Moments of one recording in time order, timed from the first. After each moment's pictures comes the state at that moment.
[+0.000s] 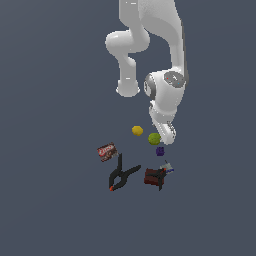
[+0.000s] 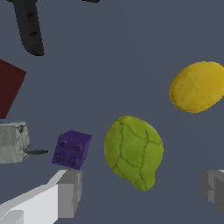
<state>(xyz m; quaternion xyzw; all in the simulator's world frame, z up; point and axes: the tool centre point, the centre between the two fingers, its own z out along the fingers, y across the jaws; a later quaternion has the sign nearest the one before) -0.078 0.148 0.096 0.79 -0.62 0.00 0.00</state>
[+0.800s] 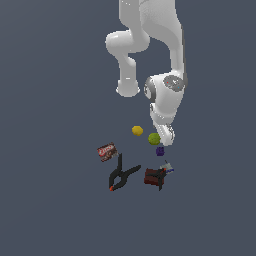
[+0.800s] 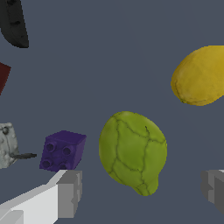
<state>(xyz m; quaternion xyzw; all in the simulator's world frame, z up) -0.082 0.152 0.080 0.78 -0.63 0.00 0.00</state>
